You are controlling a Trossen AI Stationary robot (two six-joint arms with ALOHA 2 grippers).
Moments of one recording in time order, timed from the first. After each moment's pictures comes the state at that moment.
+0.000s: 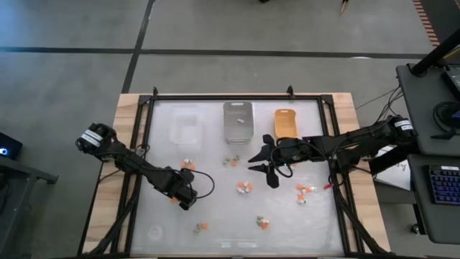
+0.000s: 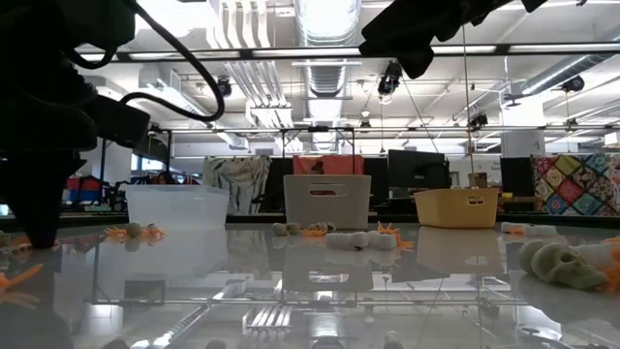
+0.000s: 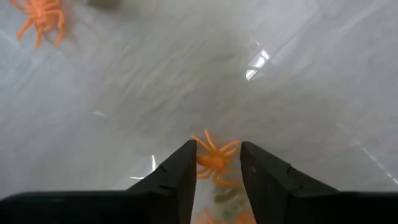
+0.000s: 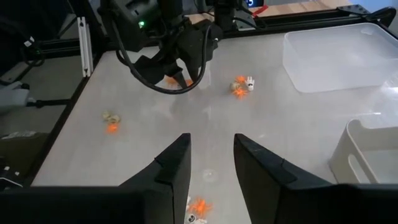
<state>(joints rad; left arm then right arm) -0.48 1.60 0.82 -0.76 -0.14 -1.20 0.14 1.29 0.85 0.01 0.03 0.16</state>
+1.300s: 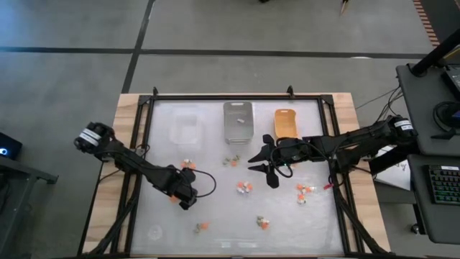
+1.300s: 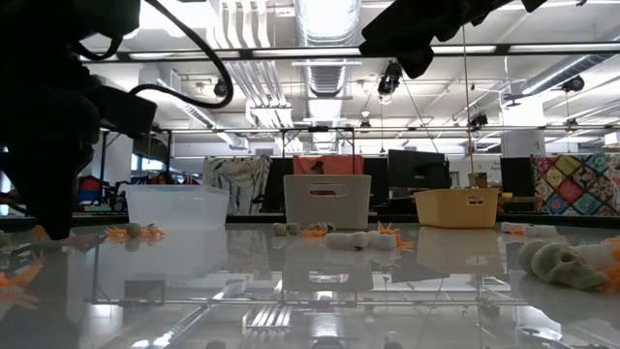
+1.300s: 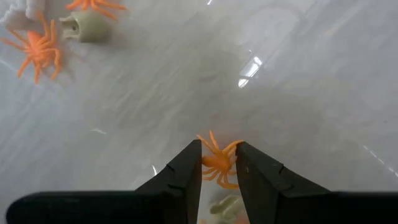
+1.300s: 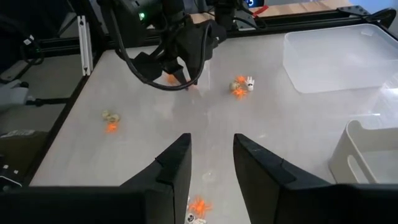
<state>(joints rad) -0.48 1.56 0.82 -0.73 -0.15 -1.12 0.14 1.29 0.85 0.01 0.03 0.16</state>
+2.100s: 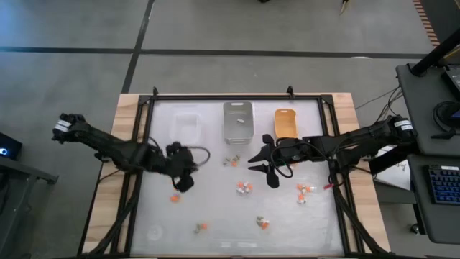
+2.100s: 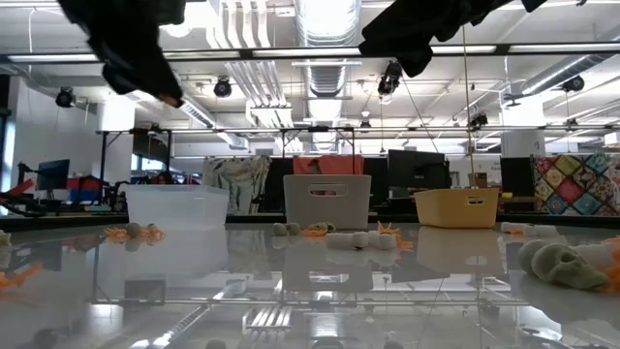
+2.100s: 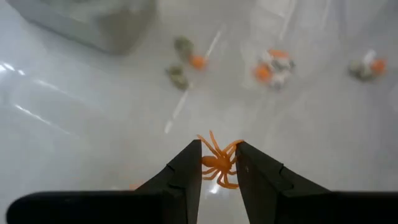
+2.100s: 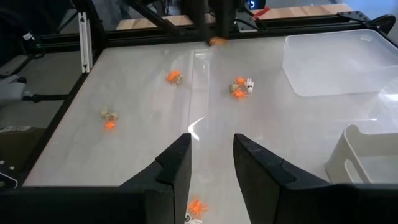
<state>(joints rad) -0.30 1.12 0.82 -0.59 -0.38 -0.62 0.14 1.29 0.85 0.01 0.03 0.13</state>
